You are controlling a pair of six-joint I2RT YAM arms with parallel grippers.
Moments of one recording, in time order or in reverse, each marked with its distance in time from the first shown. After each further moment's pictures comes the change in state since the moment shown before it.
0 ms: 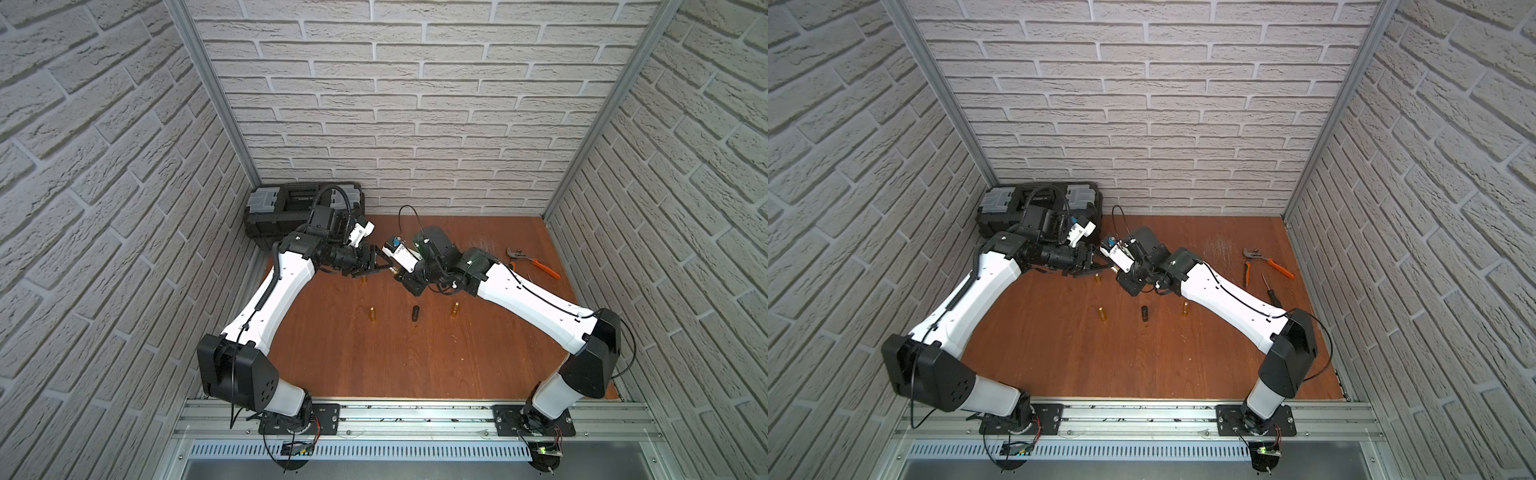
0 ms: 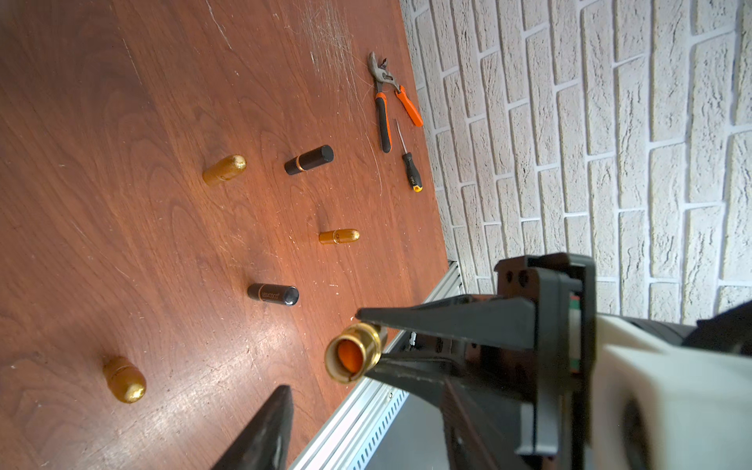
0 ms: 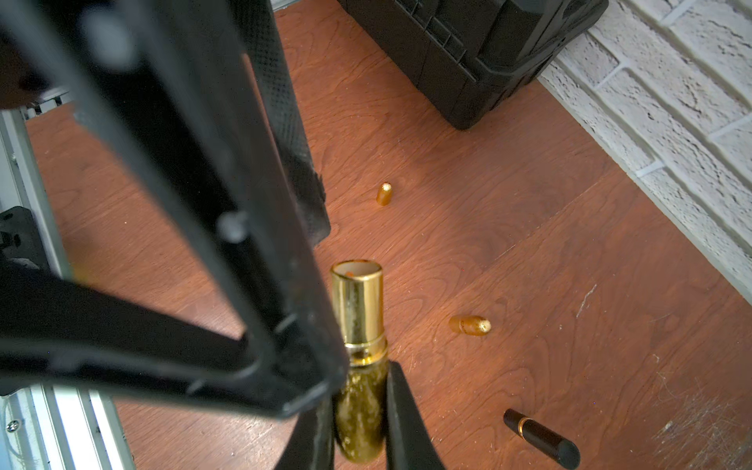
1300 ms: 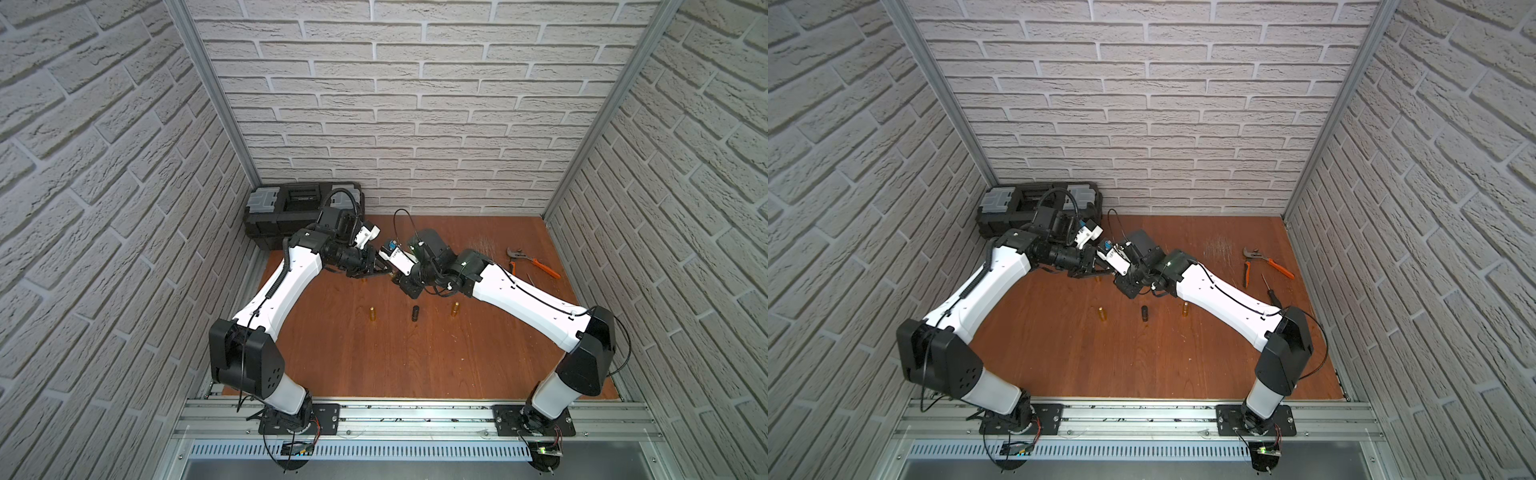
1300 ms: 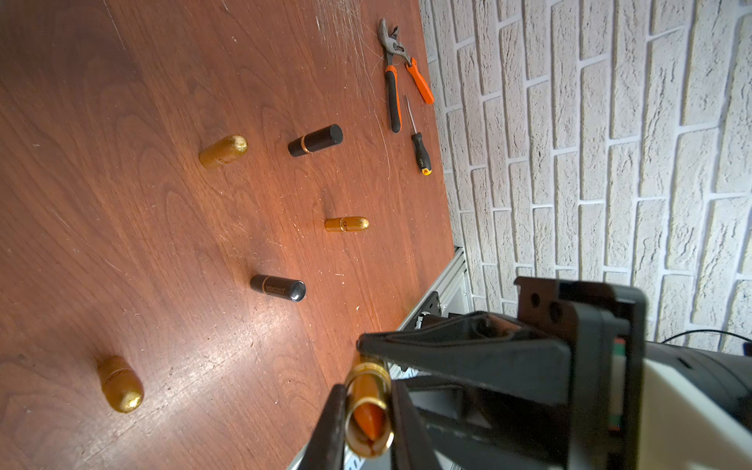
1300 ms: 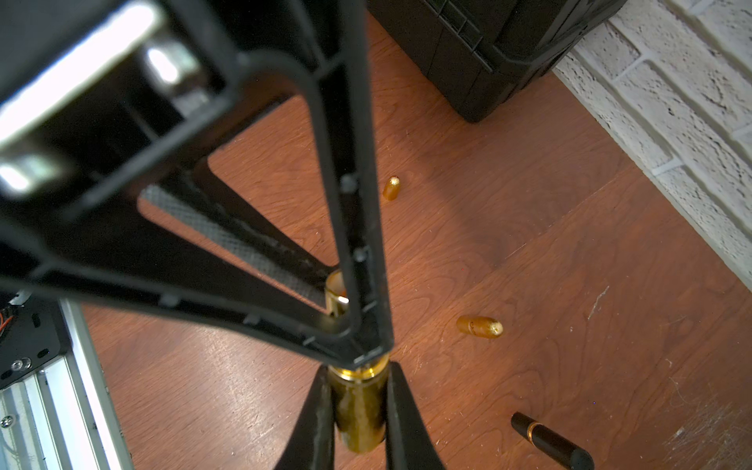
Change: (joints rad) left arm -0.023 0.071 0.015 -0.024 0.012 0.037; right arm 0.014 0.021 0.000 0.001 0.009 -0.016
